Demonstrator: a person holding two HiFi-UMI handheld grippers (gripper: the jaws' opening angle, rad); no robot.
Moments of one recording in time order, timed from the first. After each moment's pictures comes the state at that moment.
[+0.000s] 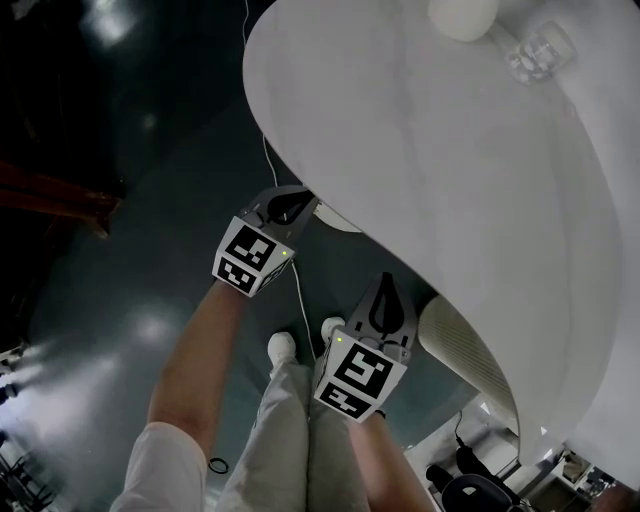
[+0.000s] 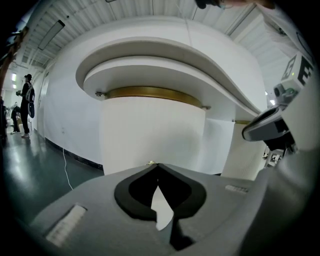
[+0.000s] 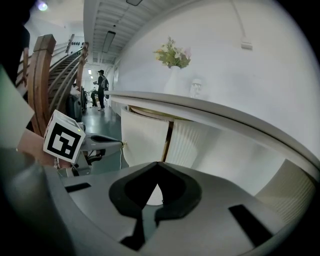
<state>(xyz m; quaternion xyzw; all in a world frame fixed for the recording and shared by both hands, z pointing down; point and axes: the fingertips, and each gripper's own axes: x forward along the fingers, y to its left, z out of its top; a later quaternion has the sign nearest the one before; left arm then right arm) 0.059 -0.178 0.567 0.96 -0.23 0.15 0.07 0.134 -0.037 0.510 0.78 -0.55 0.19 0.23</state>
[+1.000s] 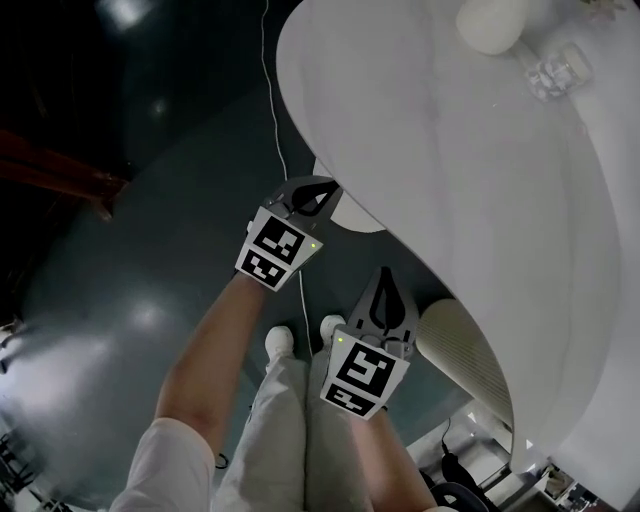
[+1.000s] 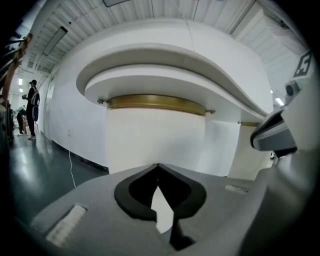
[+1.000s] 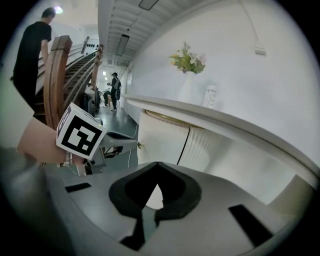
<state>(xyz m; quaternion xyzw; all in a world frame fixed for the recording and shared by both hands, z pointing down) 0.069 -0.185 0.551 0.95 -0.27 0.15 0.06 0.113 -0.050 0.504 0.74 -0.60 0.15 0.25</state>
